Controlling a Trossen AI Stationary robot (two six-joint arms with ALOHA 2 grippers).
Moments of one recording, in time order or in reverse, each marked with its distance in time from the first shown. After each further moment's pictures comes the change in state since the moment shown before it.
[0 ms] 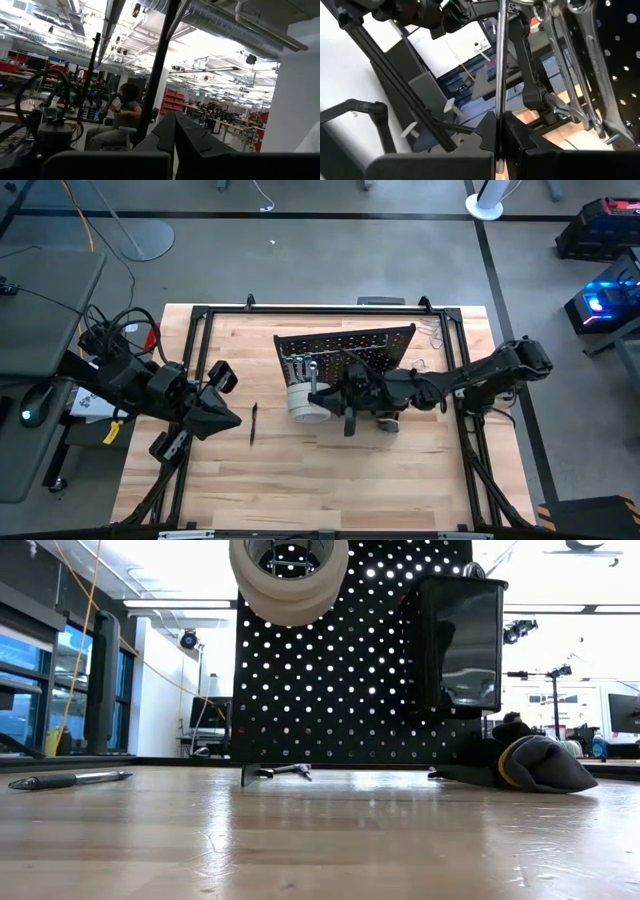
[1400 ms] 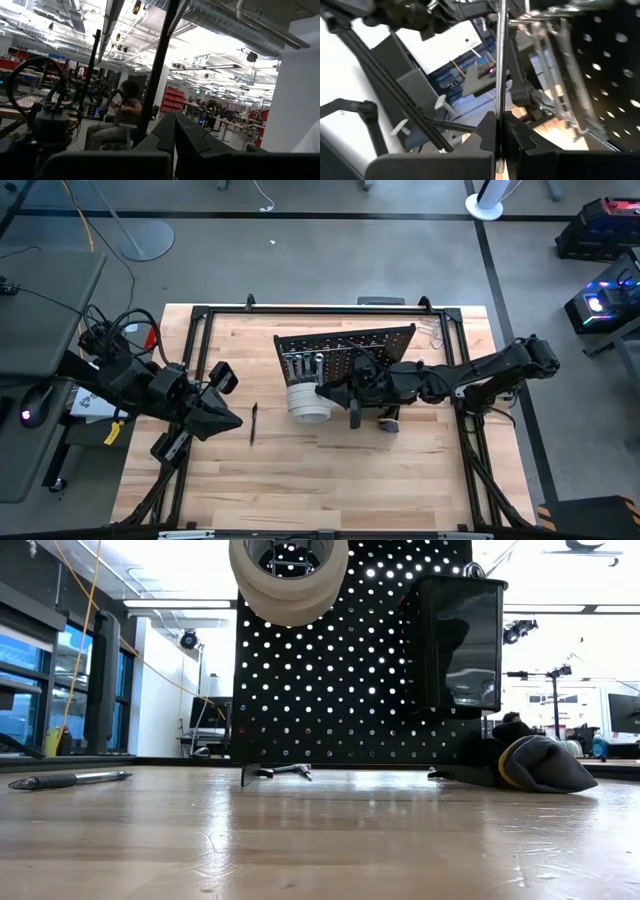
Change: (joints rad) left arm 0.000 0.000 0.000 -0.017 -0.002 -0.010; right arm -0.027 -0.069 0.000 -0.124 0.009 0.006
